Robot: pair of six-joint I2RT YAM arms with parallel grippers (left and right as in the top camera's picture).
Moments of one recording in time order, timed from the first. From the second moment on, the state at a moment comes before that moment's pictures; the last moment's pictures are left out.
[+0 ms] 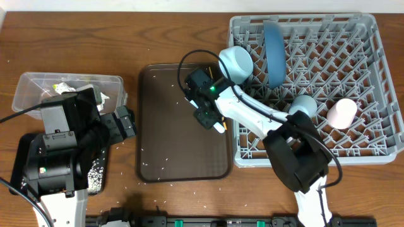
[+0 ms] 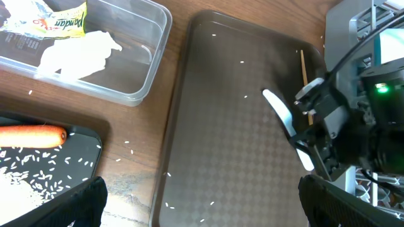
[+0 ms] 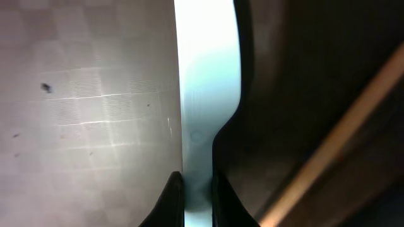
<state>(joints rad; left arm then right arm) 0.14 0.95 1.13 -1.08 0.20 -0.23 0.71 2.12 1.56 -0.82 0.02 -0.04</state>
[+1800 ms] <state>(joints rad) 0.14 0.95 1.13 -1.08 0.20 -0.23 0.55 1.75 1.39 -1.04 0.11 0.51</state>
